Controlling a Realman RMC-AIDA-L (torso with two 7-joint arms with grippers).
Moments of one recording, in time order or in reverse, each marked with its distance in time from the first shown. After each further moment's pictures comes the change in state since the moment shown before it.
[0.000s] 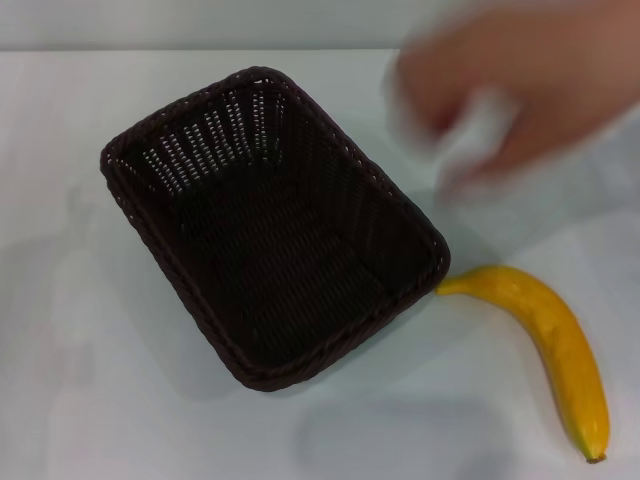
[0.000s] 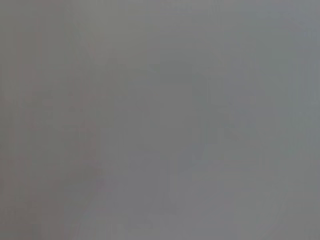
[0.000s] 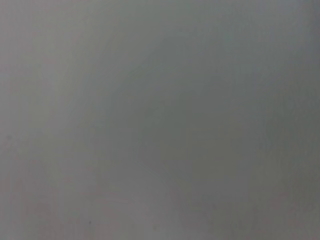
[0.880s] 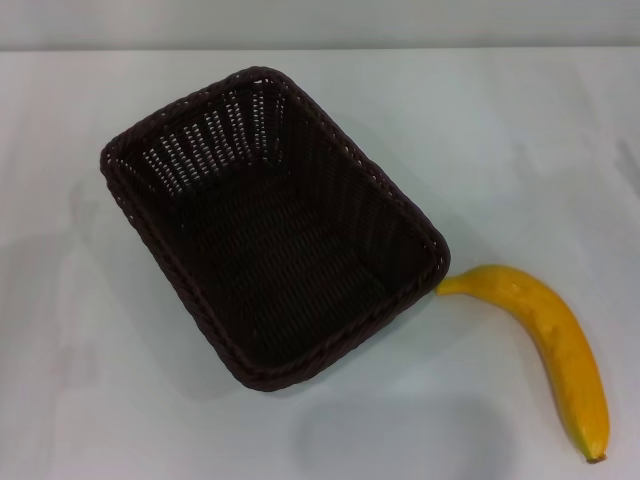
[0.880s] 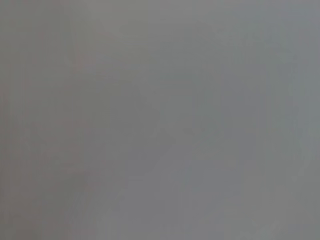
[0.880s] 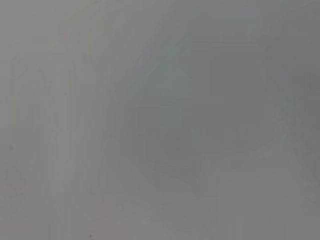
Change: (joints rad) left arm -0.013 -0.007 0.000 -0.006 -0.028 -0.011 -0.006; right arm 0.003 -0.006 0.001 -0.015 0.000 0.016 0.010
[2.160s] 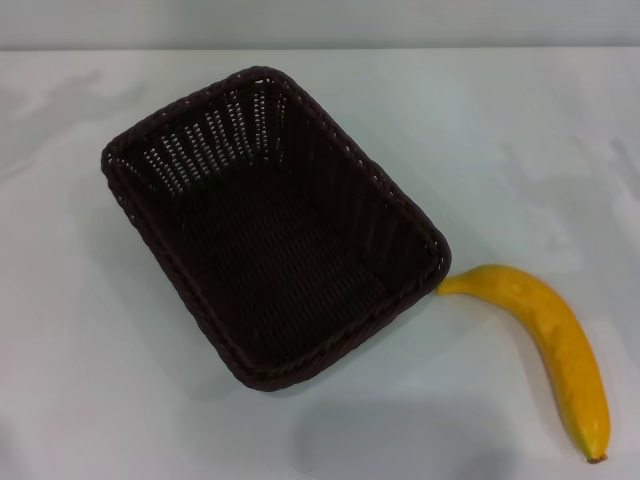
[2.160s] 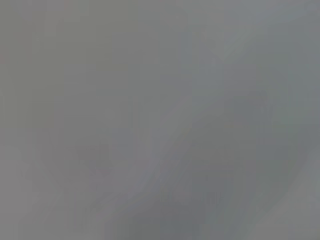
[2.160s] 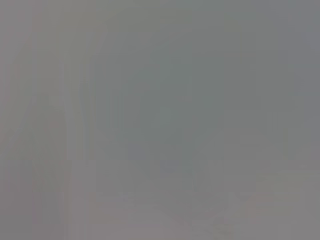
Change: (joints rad) left arm -0.457 0.416 0.102 0.461 1.384 0.097 -1.461; right arm 0.003 0.004 -0.002 0.001 0.000 0.035 0.000
